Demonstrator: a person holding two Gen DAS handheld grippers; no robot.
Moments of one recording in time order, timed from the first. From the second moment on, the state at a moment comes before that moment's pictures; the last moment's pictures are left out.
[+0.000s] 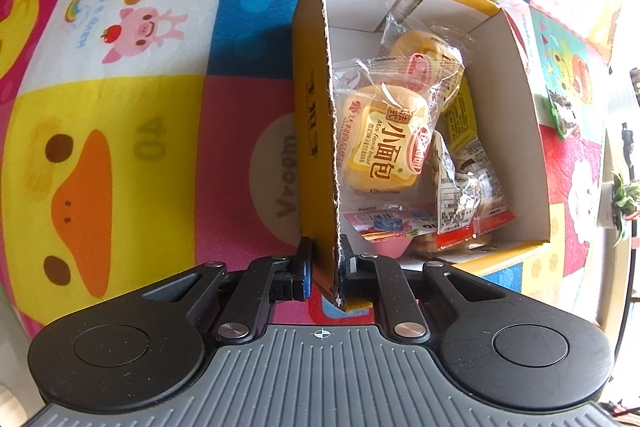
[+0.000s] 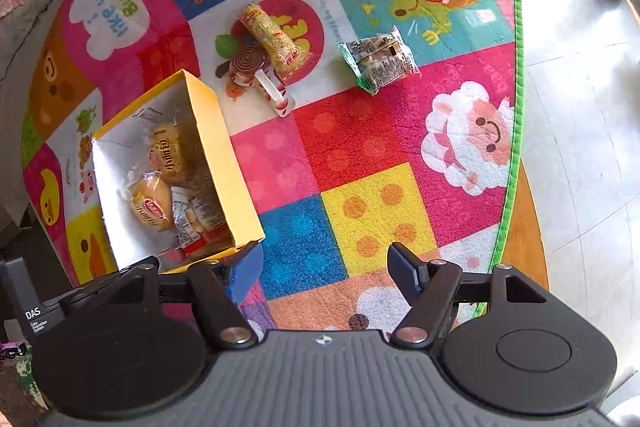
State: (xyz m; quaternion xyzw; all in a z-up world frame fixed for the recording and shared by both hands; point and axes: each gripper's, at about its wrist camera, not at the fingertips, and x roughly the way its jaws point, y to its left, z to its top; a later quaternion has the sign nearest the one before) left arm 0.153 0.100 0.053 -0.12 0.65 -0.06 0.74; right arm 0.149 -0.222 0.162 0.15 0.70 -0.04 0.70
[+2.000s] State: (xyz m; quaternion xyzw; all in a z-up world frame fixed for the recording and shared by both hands) left arm 0.134 0.073 0.086 -0.10 0.62 0.03 0.78; right arm 0.287 -0.208 0.074 -0.05 0.68 0.09 0.72
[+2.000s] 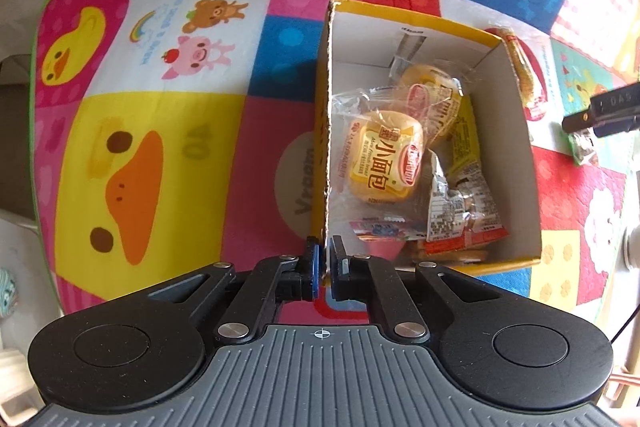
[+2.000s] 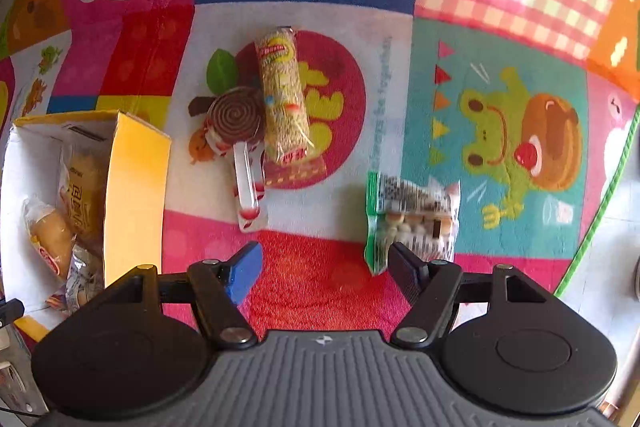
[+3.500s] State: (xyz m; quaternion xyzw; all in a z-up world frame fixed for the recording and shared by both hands) left arm 0.143 0.079 0.065 -0.12 0.63 0.04 0.76; right arm 0.362 -0.179 0.033 -0.01 0.65 0.12 0.75
